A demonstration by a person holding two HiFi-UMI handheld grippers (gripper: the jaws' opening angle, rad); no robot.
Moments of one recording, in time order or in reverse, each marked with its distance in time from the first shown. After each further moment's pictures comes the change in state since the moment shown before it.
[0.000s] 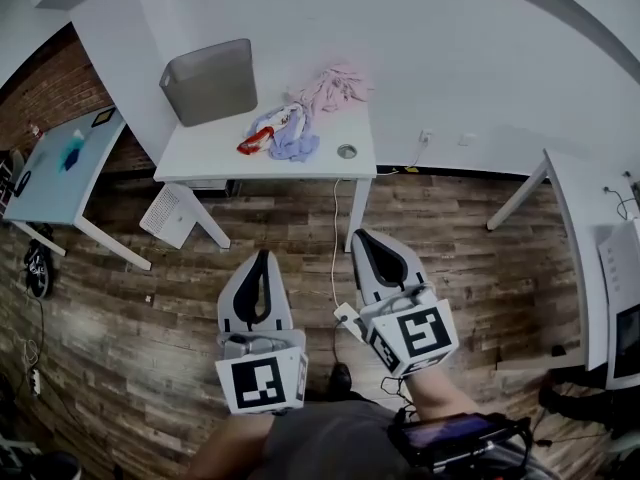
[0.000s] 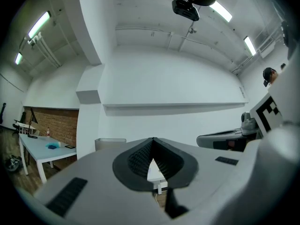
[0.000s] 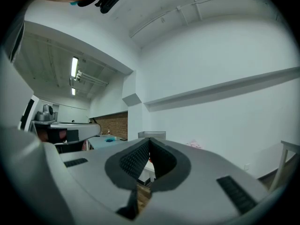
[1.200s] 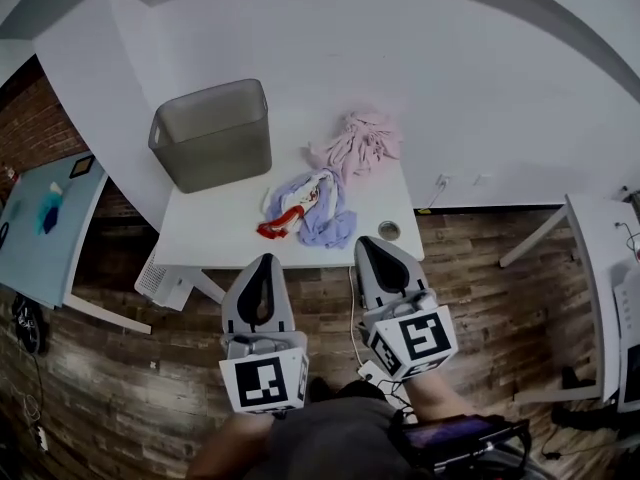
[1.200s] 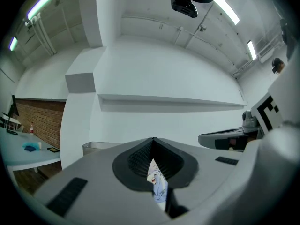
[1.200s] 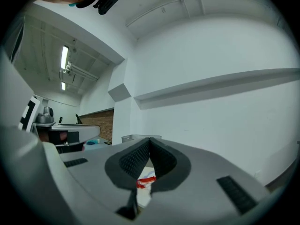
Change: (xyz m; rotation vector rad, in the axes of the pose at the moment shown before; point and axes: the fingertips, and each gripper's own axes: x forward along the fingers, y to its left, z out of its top) left arm 0.257 0.172 -0.032 -0.018 -0.033 -0.082; right arm 0.294 -0.039 -0.009 -0.022 -0.019 -0.091
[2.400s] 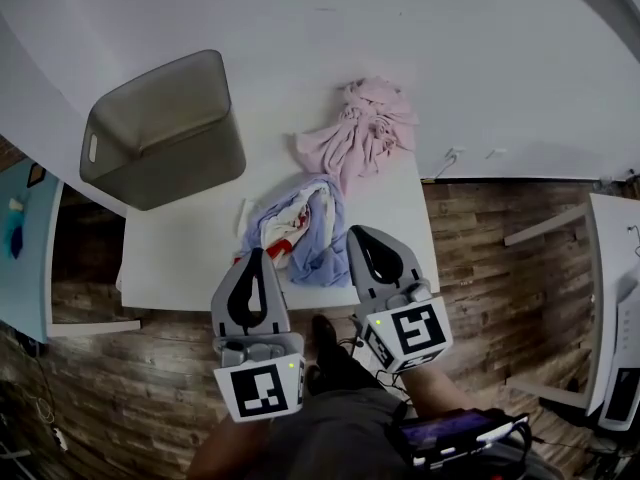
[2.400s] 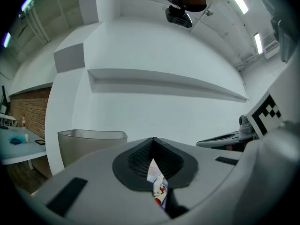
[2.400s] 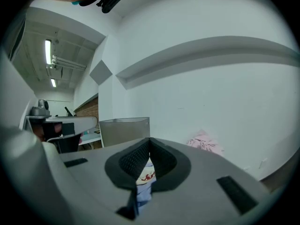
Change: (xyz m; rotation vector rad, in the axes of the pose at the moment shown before) left arm 0.191 0.028 -0.085 -0.007 0.121 -0.009; right arm 0.172 -0.106 -0.095 0.067 0.189 -0.020
